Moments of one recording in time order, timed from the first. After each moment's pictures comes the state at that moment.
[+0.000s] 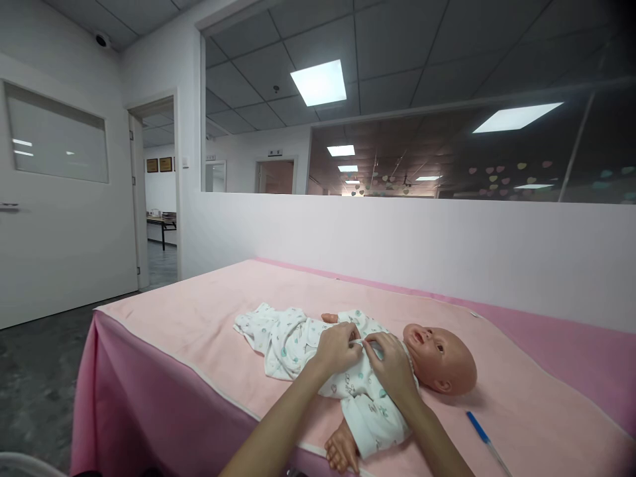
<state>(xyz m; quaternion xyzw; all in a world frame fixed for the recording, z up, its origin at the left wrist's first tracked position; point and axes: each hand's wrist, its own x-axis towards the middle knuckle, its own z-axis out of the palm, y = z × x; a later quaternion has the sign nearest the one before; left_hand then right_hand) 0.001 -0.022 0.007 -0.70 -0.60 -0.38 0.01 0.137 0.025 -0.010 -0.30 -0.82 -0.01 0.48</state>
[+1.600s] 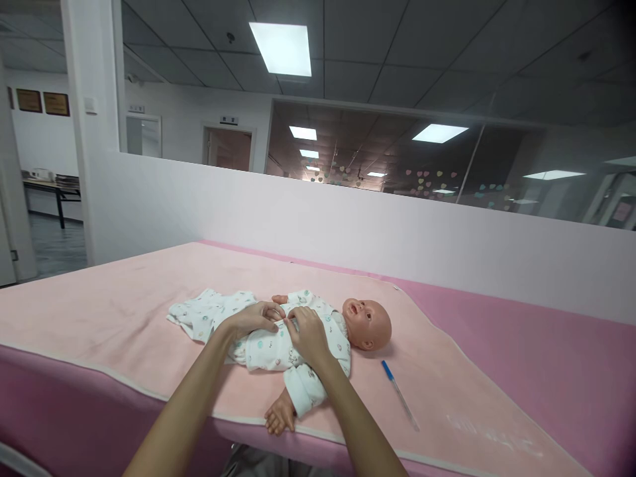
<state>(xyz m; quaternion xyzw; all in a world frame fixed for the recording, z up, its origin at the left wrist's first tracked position) -0.070 -0.037 0.021 -0.63 -0.43 -0.40 -0.51 0.097 0.001 -0.006 -0.28 -0.87 -0.04 0.41</state>
